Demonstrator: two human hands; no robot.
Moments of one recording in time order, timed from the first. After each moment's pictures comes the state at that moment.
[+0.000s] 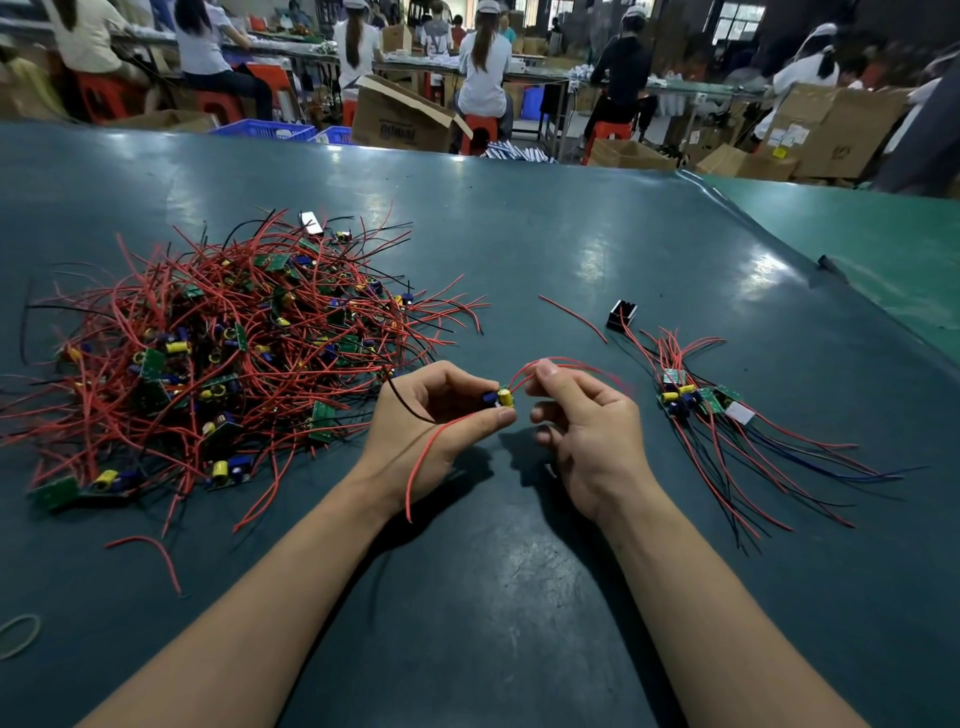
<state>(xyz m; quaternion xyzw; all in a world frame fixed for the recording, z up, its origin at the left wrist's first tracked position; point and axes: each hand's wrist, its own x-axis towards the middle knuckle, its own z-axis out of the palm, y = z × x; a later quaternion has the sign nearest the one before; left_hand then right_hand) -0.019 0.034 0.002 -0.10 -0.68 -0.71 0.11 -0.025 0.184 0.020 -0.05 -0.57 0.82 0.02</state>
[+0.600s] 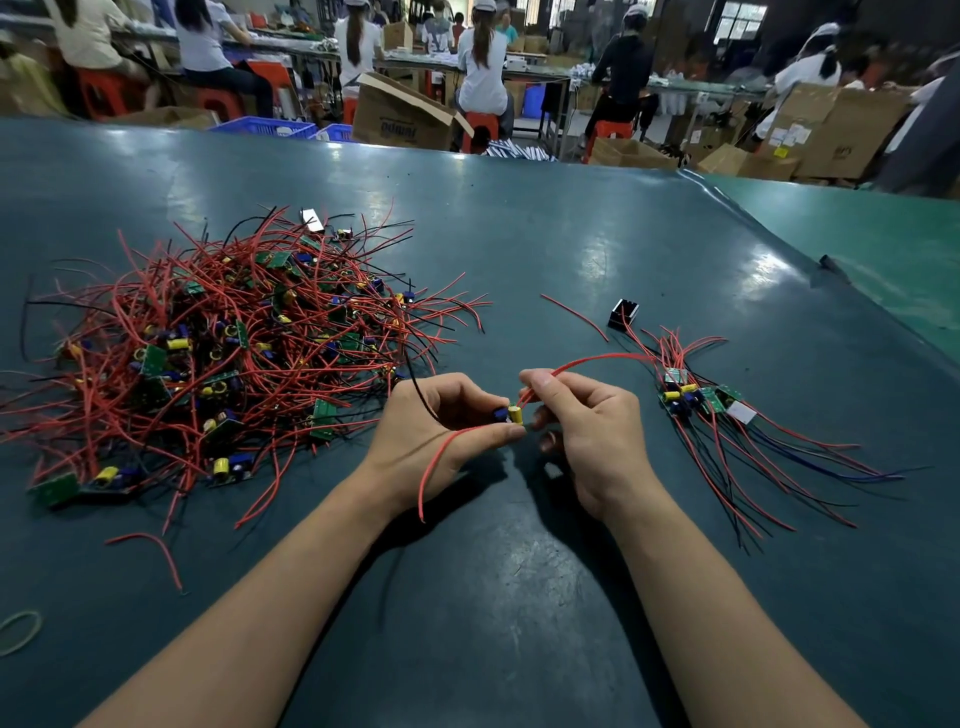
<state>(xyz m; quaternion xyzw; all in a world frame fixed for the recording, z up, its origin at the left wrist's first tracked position) -0.011 0.039 0.009 -0.11 -0.71 -0.69 0.08 -0.028 0.187 0.015 -0.02 -0.65 0.76 0.04</state>
